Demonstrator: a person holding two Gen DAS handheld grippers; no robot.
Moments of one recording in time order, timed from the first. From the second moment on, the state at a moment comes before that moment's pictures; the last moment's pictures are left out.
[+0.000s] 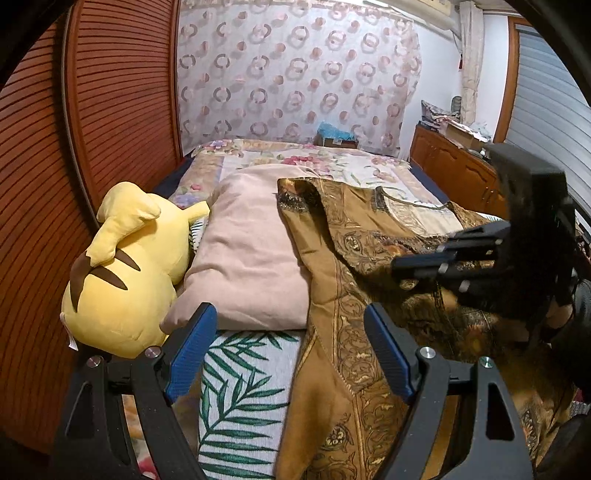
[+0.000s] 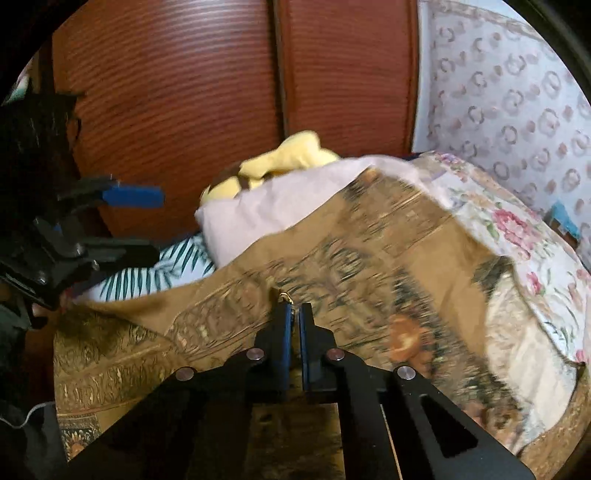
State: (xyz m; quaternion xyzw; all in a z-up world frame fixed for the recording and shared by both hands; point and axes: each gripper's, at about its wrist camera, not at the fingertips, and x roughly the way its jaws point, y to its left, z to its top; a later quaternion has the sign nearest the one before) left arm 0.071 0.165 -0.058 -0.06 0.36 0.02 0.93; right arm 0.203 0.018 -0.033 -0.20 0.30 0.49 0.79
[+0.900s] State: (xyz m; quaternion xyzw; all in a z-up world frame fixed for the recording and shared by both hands) left arm 0.103 0.178 -0.056 -0.08 0.38 0.02 0.92; right arm 0.191 0.027 -0.066 -0.22 0.34 0.55 0.73
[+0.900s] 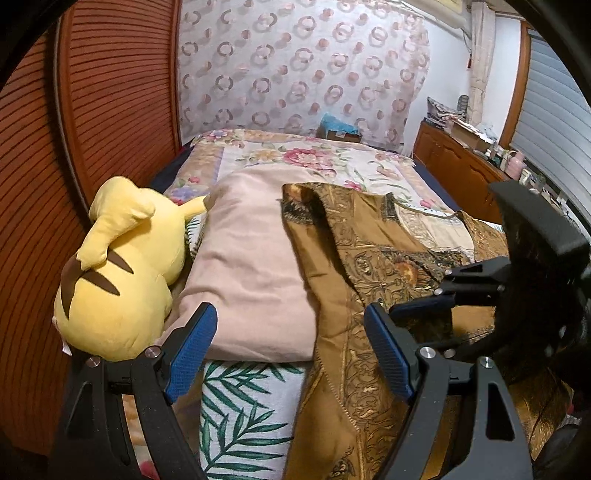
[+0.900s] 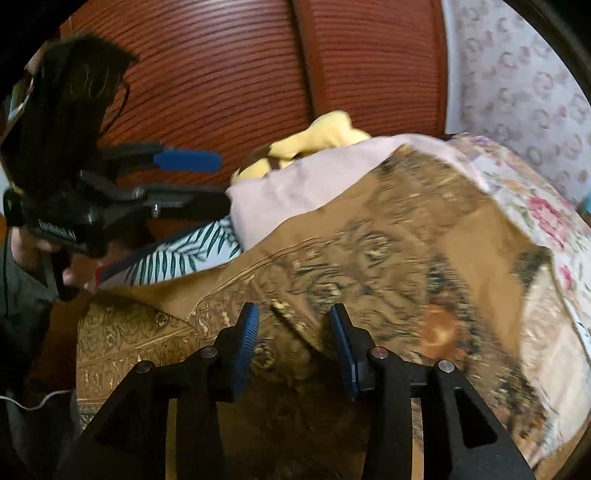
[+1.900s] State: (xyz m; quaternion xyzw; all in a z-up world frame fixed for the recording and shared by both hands) left arm 0.115 0.148 -0.046 -0.06 0.37 -0.02 0.93; right arm 0.243 0.004 -0.047 -0.14 0.32 0.43 0.83
